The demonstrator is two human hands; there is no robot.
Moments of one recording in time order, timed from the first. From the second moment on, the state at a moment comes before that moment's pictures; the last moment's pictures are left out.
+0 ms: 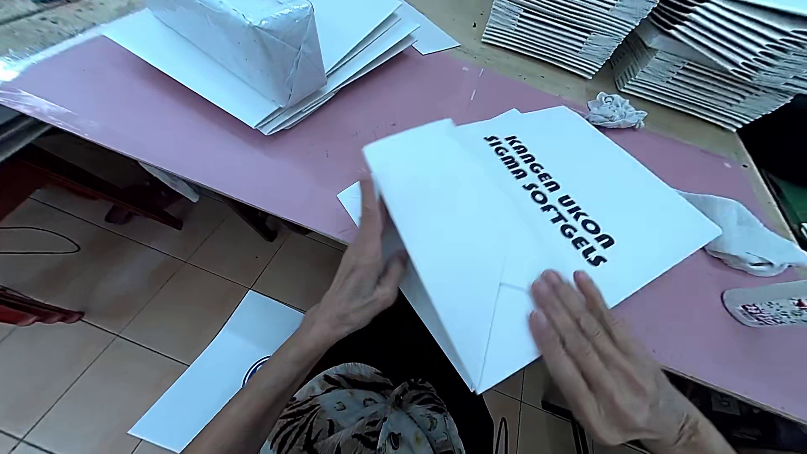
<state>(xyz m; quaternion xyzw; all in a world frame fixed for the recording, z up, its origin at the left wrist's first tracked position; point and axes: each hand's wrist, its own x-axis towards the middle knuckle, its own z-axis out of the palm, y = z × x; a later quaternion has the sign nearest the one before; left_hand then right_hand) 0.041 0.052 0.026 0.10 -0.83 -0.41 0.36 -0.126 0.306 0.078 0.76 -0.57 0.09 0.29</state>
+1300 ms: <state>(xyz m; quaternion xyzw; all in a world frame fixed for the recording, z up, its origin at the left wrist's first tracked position) 0.011 -0.028 0.110 0.08 -0.66 -0.44 0.60 -0.183 0.201 0.080 0.44 -0.74 0.48 0.17</state>
